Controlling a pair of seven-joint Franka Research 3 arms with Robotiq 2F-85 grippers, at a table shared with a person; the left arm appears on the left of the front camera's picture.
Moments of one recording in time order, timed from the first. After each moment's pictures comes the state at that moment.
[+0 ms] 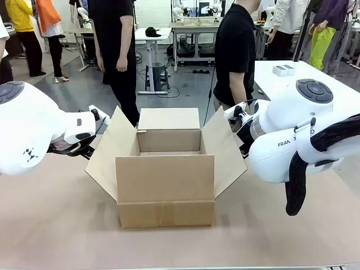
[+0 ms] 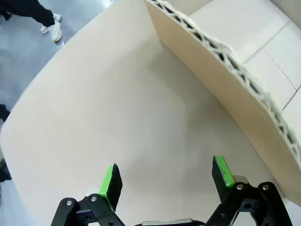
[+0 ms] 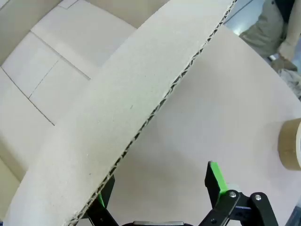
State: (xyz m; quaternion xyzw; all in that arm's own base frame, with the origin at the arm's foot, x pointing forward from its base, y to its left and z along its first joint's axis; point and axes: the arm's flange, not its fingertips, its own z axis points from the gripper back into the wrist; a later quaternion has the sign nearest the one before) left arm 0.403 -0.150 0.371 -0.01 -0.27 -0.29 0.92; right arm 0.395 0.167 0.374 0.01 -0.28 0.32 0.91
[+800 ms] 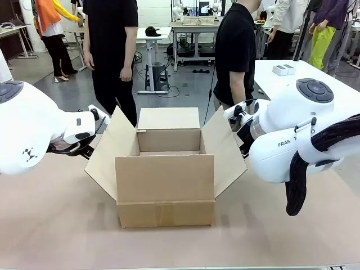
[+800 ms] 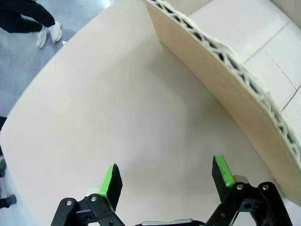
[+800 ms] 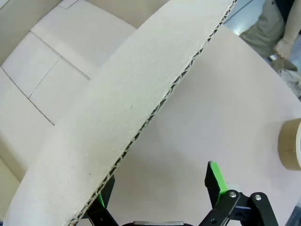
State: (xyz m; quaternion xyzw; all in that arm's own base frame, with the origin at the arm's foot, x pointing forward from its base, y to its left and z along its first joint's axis) left arm 0.403 -0.150 0.371 -0.01 -0.27 -0.29 0.92; right arm 0.395 0.167 0.374 0.01 -0.28 0.32 0.91
